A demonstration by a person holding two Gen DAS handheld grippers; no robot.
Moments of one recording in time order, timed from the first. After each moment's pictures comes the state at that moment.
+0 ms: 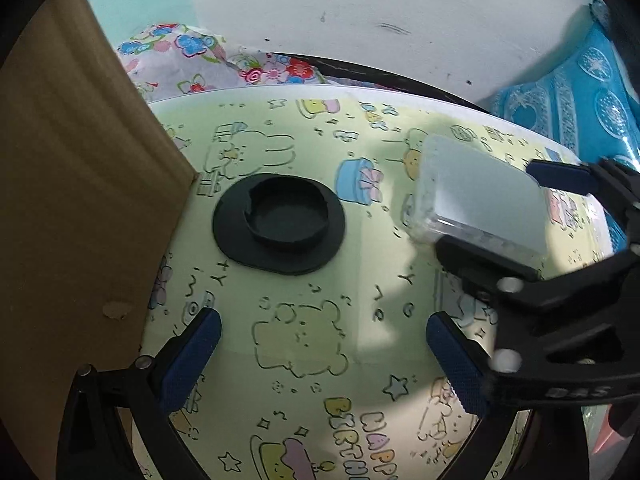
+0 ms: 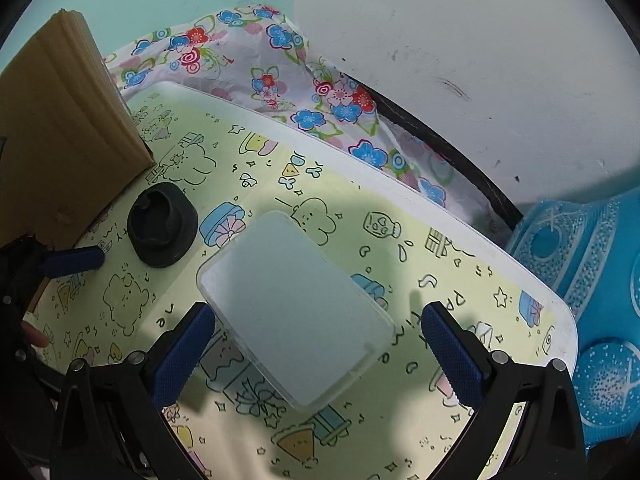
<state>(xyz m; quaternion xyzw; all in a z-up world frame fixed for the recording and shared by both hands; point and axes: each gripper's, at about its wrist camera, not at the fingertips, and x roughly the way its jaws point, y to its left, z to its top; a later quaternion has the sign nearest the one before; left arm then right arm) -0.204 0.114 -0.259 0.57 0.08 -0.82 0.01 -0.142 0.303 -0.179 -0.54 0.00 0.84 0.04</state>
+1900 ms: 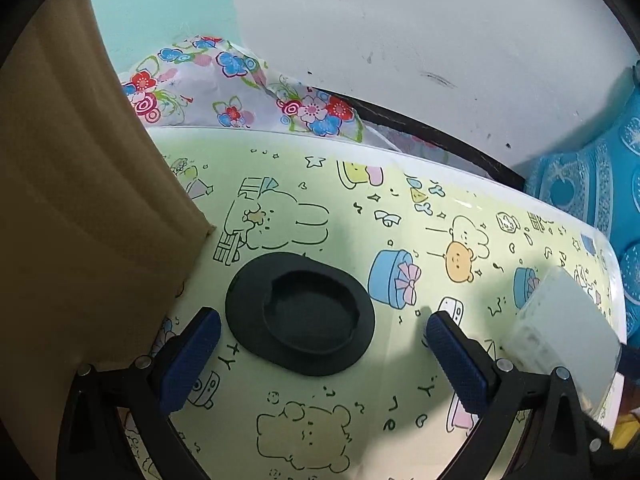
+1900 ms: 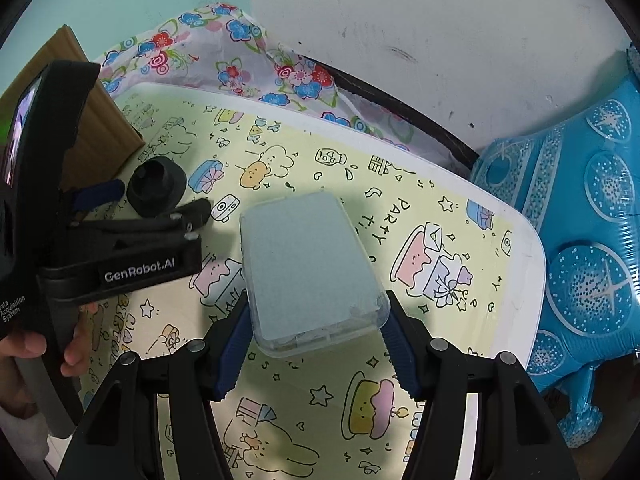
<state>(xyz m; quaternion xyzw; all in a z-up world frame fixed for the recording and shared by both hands) -0.239 0.094 -0.262 0.50 0.14 -0.85 0.09 -0.086 0.312 -0.161 -0.56 0.05 0.82 0.10</state>
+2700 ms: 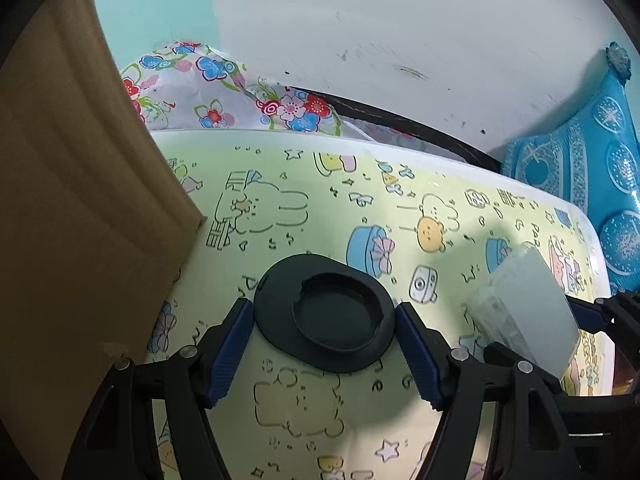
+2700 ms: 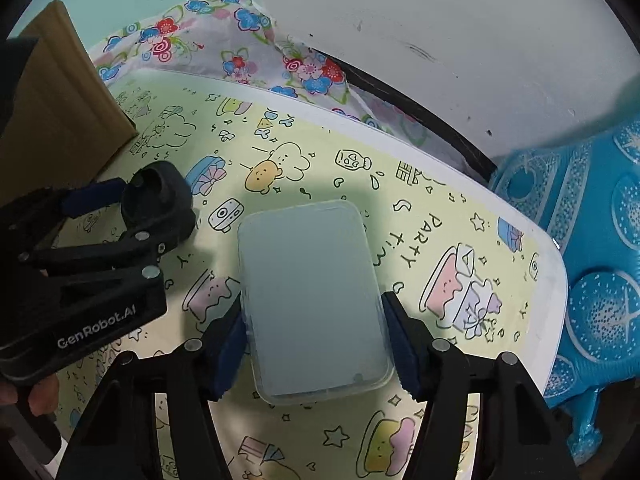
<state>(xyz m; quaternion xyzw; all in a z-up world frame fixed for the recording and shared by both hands) -0.222 0.101 -0.252 0.50 0.13 -0.85 0.05 -0.107 0.305 -0.179 -0.56 0.04 0.82 0.10</state>
